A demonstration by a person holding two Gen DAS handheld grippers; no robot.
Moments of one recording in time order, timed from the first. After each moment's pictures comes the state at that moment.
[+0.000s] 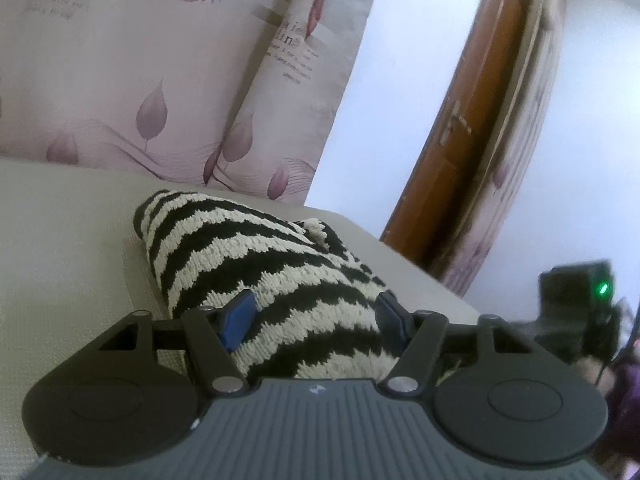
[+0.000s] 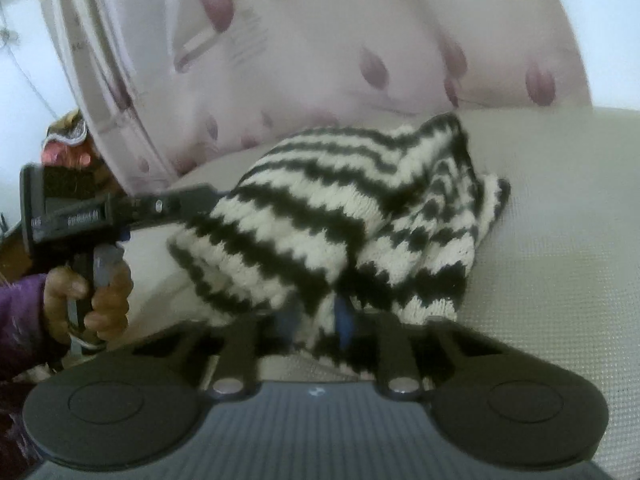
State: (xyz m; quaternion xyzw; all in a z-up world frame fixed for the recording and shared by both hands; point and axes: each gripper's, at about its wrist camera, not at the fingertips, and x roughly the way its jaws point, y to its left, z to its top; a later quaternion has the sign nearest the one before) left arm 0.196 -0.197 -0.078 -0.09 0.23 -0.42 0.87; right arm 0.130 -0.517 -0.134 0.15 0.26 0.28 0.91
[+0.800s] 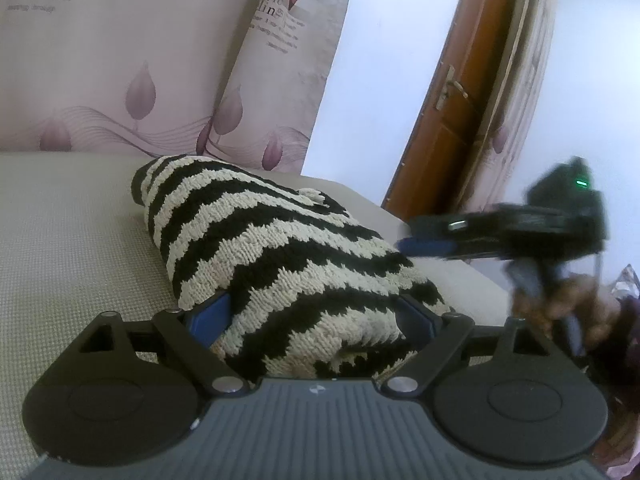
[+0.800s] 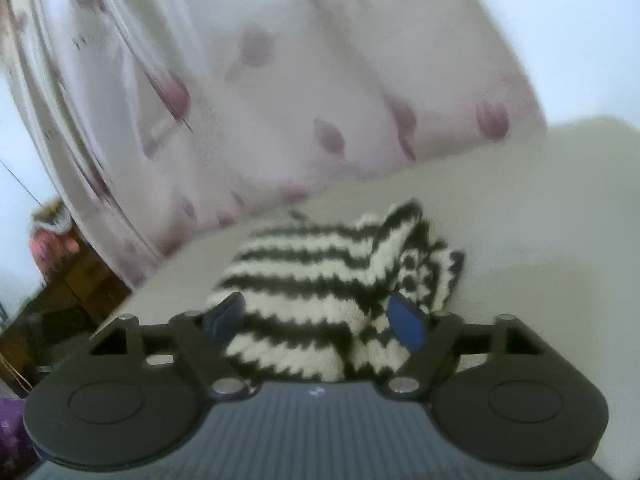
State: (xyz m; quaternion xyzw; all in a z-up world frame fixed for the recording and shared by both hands) left arm 0.178 -0.215 -0.093 -0.05 0.25 -0.42 0.87; right arm 0.181 -0.546 -0.109 0.22 0.25 0.23 0.91
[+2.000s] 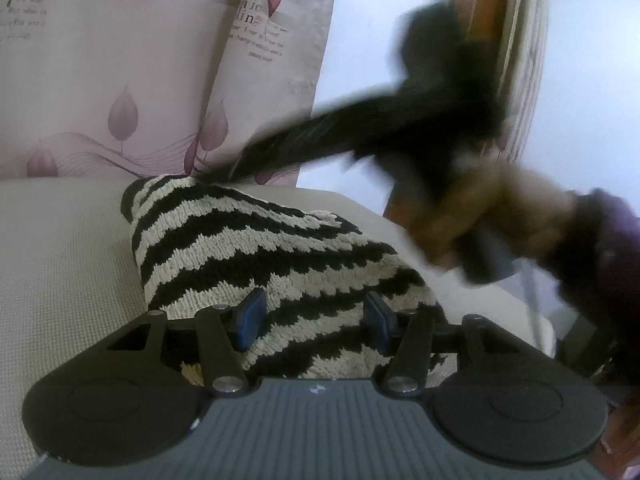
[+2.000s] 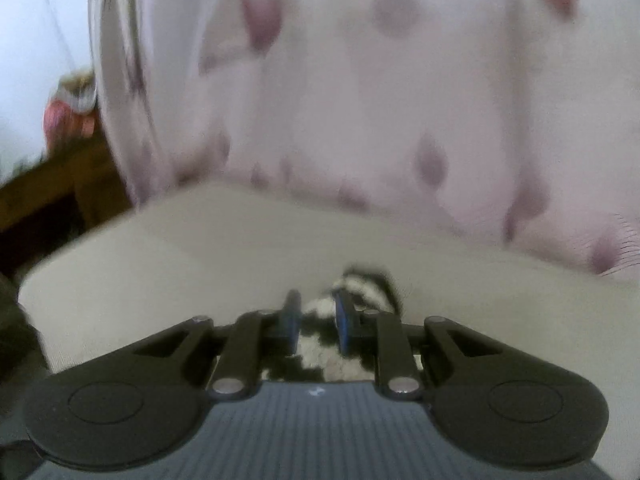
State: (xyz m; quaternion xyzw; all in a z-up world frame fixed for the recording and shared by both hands) left arm 0.184 -0.248 -0.089 -0.04 0.23 -0.42 0.88; right arm 0.301 -0.430 -0.051 -0.02 0.28 0.31 0.91
